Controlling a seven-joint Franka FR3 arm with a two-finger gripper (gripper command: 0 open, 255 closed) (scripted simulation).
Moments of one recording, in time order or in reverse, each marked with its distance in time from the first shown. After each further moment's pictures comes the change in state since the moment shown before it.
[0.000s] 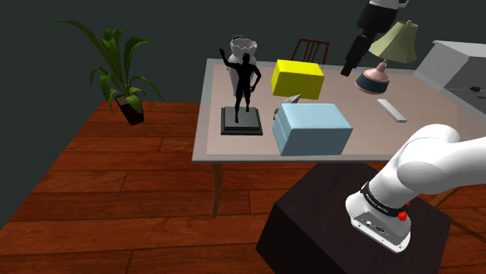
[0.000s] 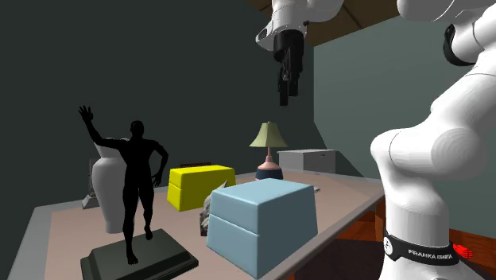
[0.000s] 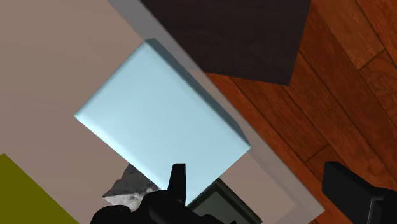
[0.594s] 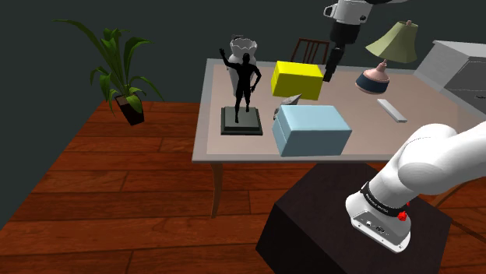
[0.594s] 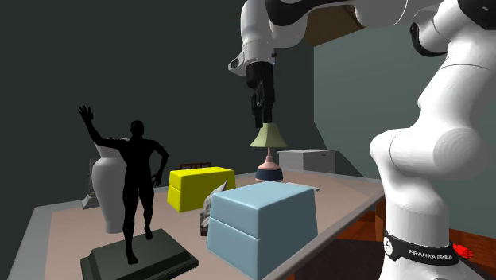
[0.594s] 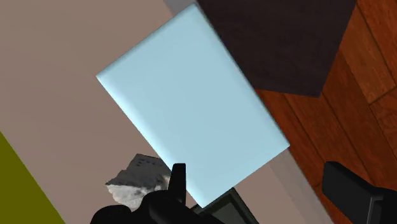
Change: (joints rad) arm 0.028 0.250 -0.091 0.034 -0.068 0.125 -0.203
